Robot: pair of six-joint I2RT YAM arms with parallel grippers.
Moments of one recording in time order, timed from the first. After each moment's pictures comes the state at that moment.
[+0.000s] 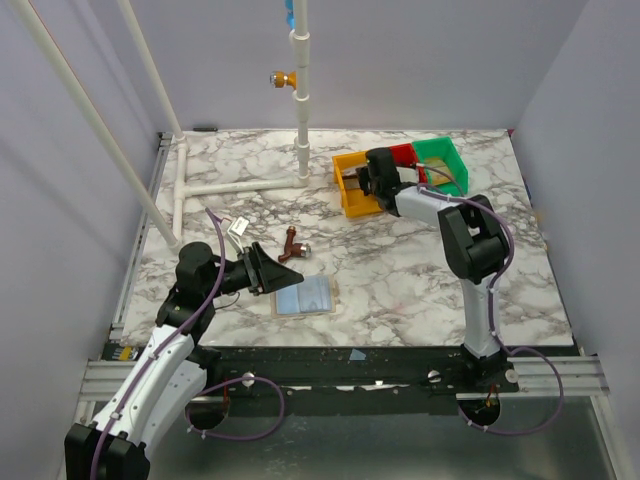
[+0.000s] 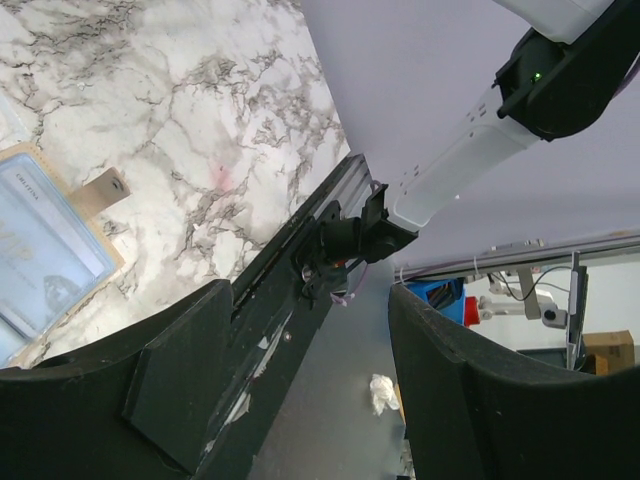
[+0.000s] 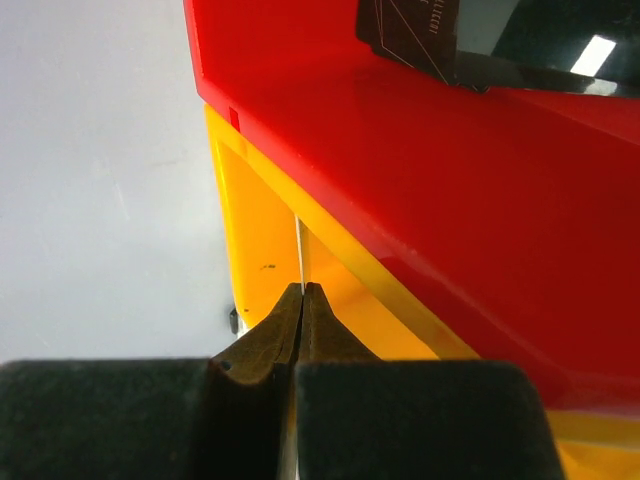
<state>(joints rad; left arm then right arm) -0.30 0.64 0.40 0.05 0.85 -0.95 0.44 2.14 1.45 0.11 0.35 1.65</state>
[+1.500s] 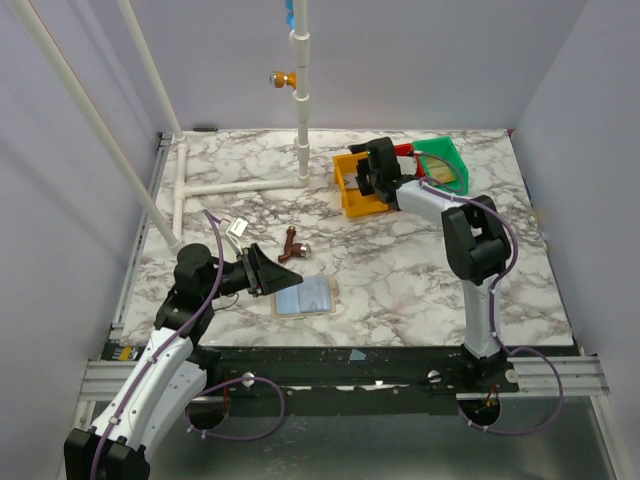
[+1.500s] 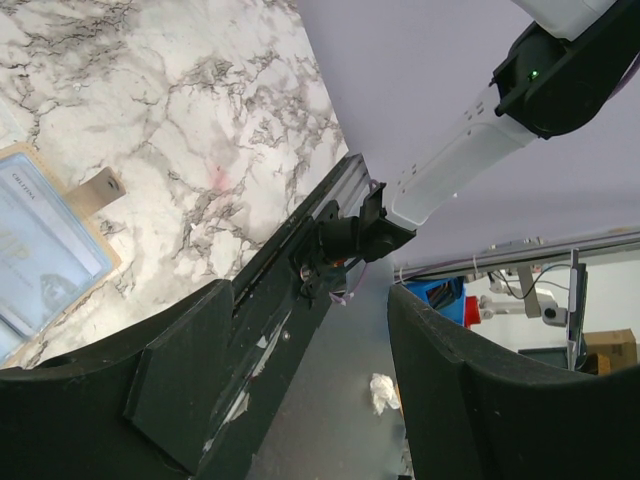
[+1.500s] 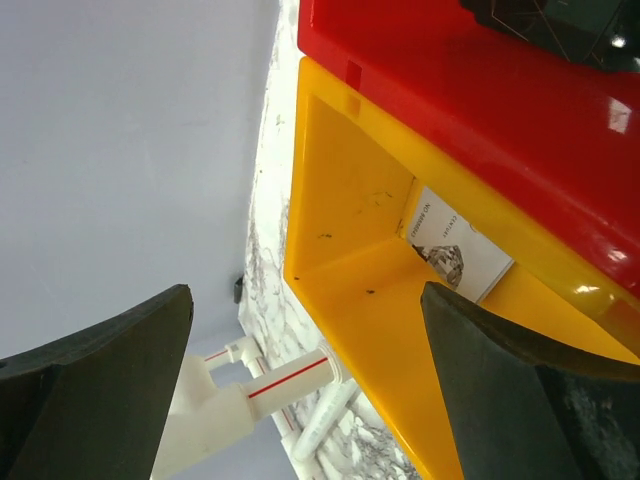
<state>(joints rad) -0.30 0.61 0.40 0.03 0.85 -0.95 0.44 2.15 1.54 0.09 0.30 1.55</state>
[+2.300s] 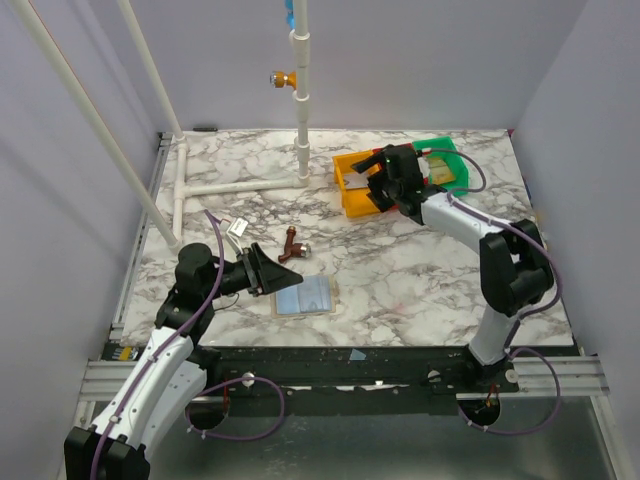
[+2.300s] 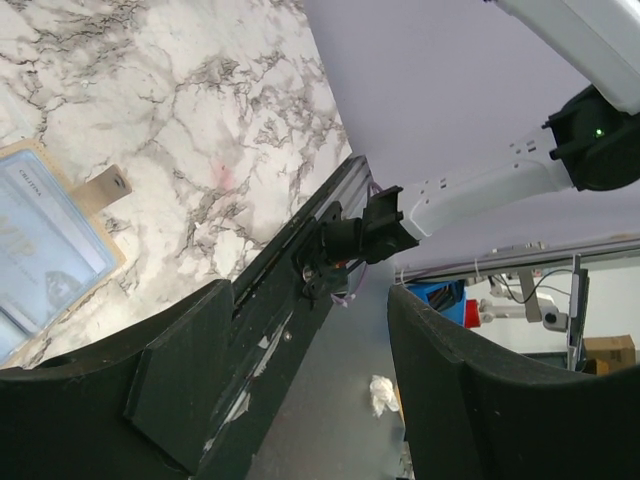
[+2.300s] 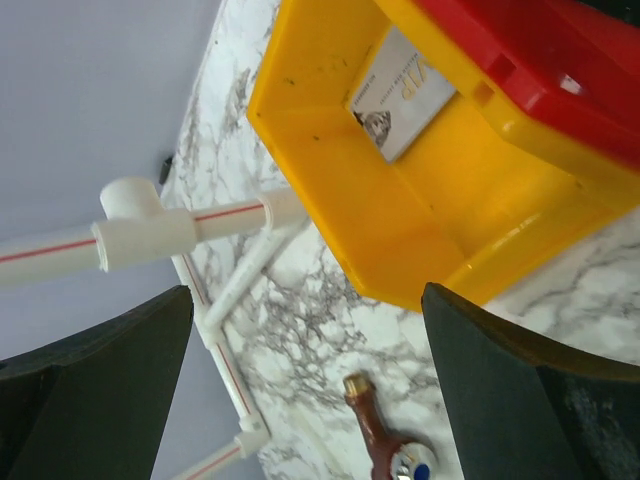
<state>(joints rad) -0.30 0.62 0.40 0.03 0.84 -0.95 0.44 1.83 1.29 -0.02 0.15 1.30</state>
